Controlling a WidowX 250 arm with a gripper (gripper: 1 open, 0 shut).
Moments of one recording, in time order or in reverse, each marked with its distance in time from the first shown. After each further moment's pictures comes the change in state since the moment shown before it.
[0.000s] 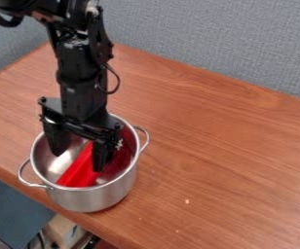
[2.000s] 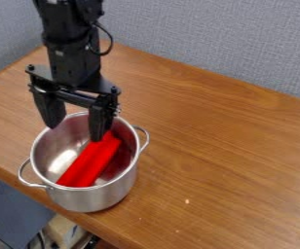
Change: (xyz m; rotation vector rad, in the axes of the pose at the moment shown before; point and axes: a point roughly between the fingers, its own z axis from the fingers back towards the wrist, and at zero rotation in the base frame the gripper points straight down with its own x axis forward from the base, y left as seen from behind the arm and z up) arm -0.002 0.001 0.042 -0.015 -0.085 0.057
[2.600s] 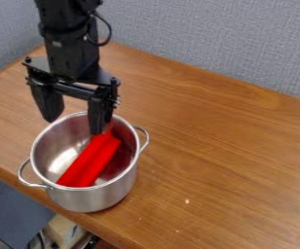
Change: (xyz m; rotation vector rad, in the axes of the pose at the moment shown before) arm -0.001 -0.001 0.012 -0.003 -0.019 0.013
